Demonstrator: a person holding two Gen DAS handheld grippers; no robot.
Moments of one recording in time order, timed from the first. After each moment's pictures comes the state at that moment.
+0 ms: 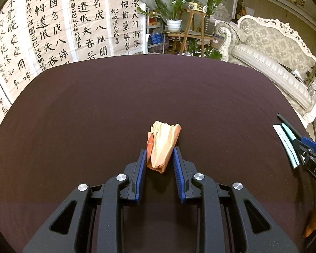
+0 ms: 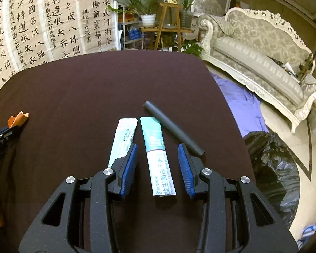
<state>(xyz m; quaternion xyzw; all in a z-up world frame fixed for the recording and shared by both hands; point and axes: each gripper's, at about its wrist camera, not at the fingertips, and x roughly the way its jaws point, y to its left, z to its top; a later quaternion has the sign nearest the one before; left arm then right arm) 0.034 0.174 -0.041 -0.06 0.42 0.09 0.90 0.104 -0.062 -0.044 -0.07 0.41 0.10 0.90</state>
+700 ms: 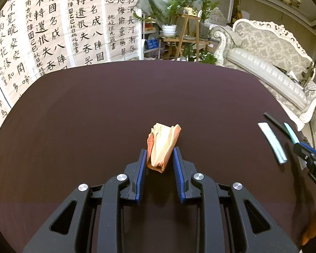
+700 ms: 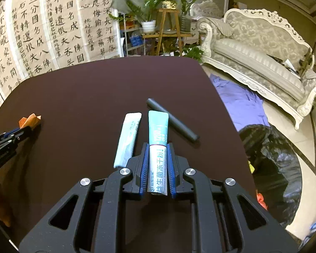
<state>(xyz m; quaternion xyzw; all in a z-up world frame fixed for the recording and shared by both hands) 0.017 0.154 -0.028 -0.06 0.40 0.07 0.91 0.063 -0.084 -0.029 -0.04 0.38 0.10 0.92</state>
